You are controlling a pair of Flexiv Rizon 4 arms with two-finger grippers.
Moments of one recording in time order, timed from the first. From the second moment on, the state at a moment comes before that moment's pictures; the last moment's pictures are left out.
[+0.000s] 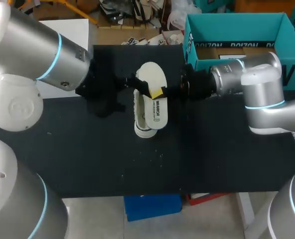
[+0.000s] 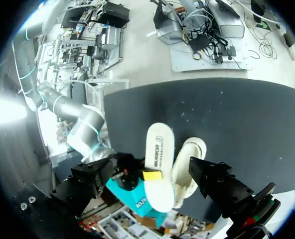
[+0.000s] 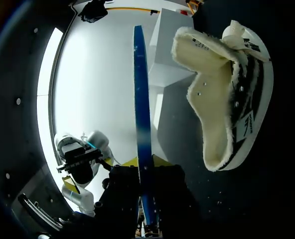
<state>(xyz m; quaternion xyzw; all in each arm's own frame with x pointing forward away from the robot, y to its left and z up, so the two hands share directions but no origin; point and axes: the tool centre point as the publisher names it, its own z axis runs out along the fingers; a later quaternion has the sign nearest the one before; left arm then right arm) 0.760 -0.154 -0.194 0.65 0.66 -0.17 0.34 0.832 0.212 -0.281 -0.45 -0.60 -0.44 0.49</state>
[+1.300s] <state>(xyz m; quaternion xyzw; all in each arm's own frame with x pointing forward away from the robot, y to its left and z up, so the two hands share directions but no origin) 0.802 -0.117 -0.243 0.47 0.53 -0.37 0.59 0.832 0.212 -0.281 -0.45 -0.60 -0.44 0.49</state>
